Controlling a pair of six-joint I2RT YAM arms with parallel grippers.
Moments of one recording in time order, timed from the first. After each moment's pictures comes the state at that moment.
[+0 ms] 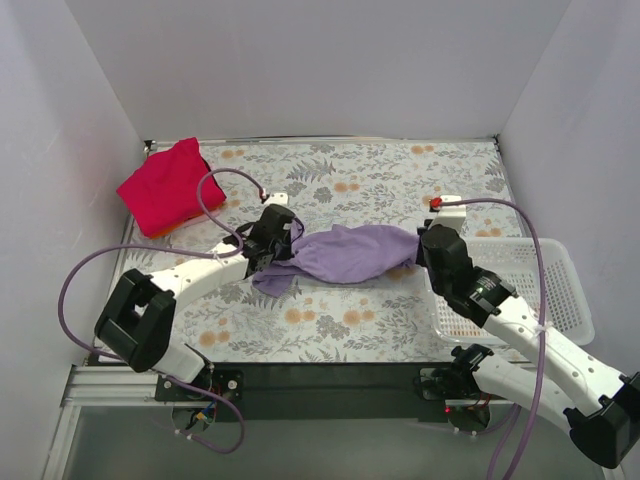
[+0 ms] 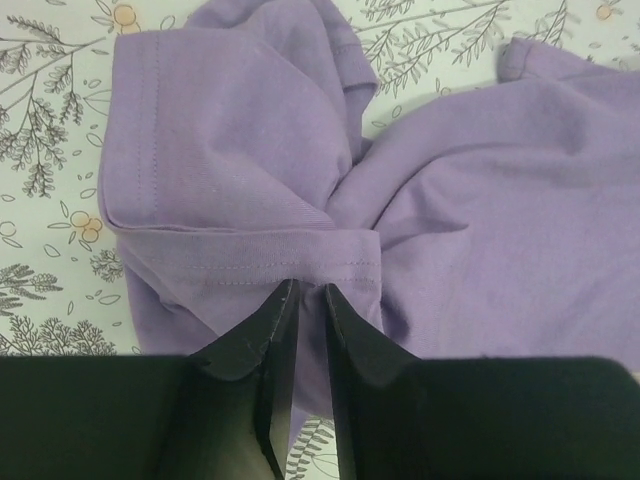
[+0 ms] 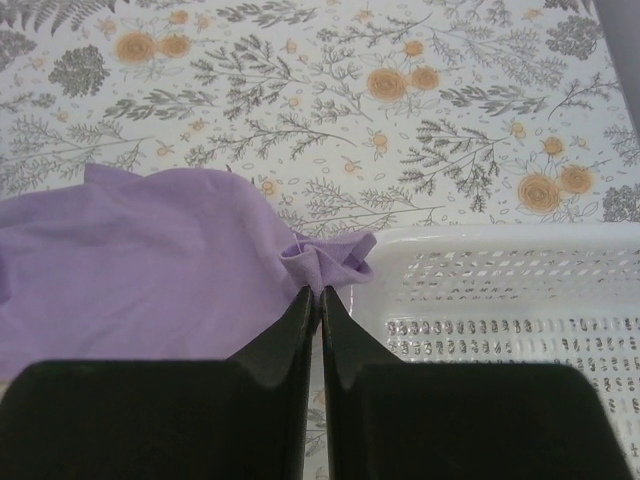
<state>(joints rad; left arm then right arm) -0.64 1.48 0.90 -0.22 -0.31 -0.47 0.70 0.84 0.73 -0.37 0.65 0.31</state>
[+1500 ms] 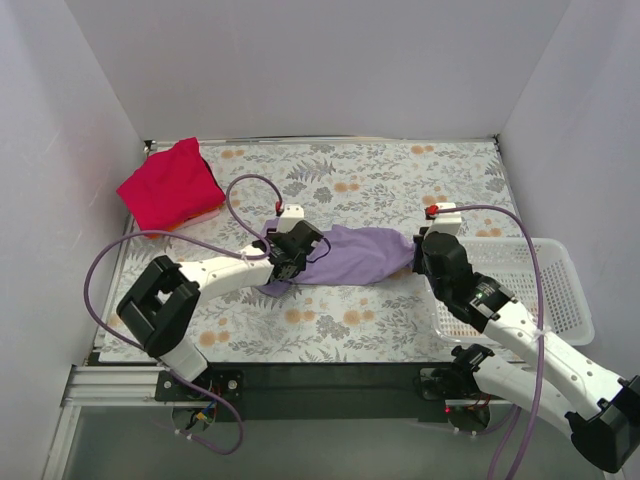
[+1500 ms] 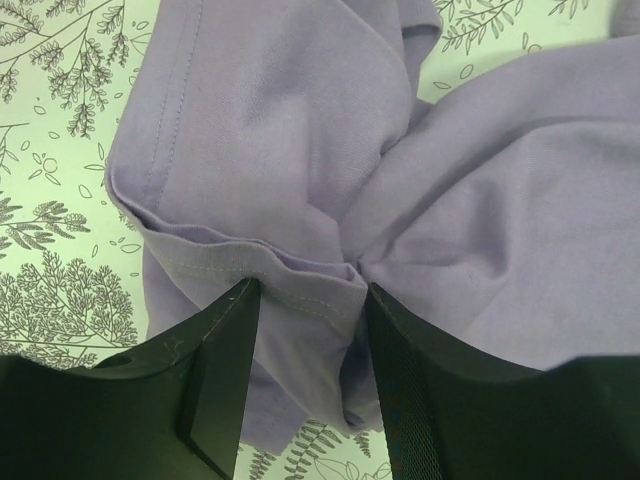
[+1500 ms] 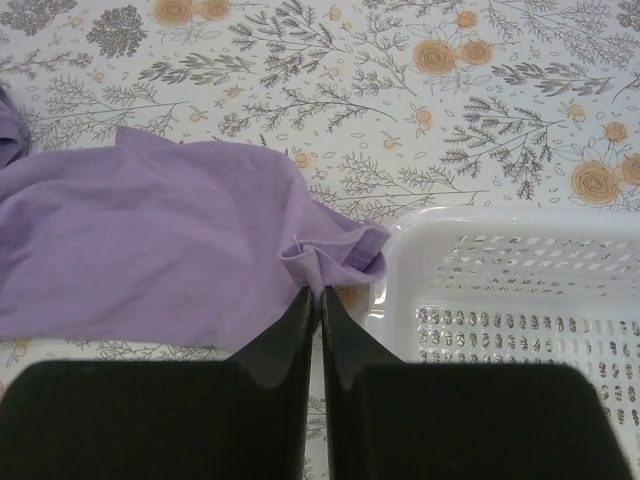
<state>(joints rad) -0.80 1.60 0.96 -0.35 -0.63 -0.60 0.70 0.81 0.66 -0.34 0.55 0.32</state>
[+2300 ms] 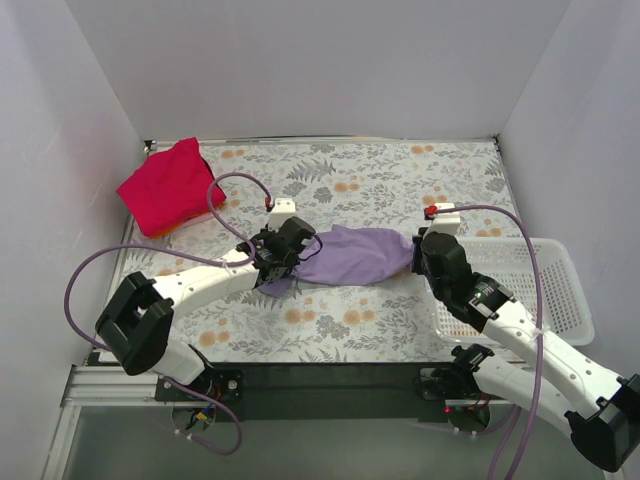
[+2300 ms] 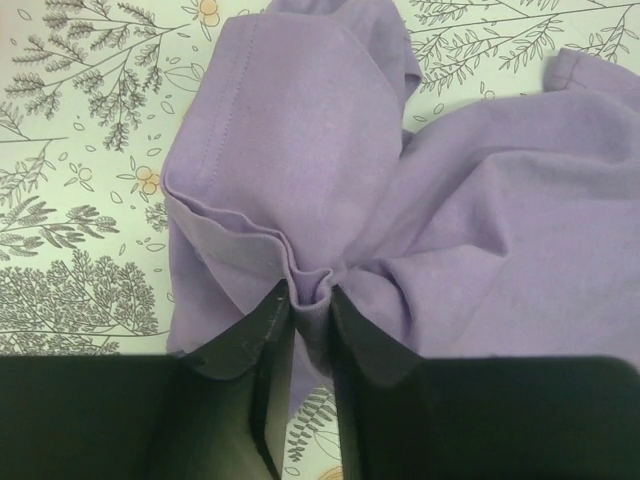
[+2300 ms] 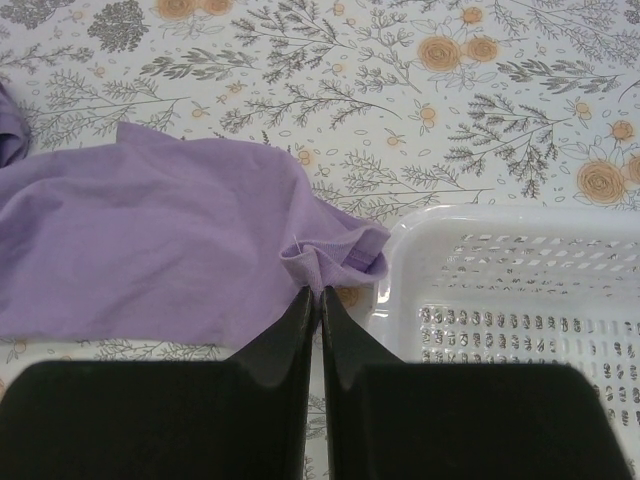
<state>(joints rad) -0.80 1.48 0.94 -0.37 -0.64 -0.60 0.70 0.82 0.65 -0.34 0.54 0.32</state>
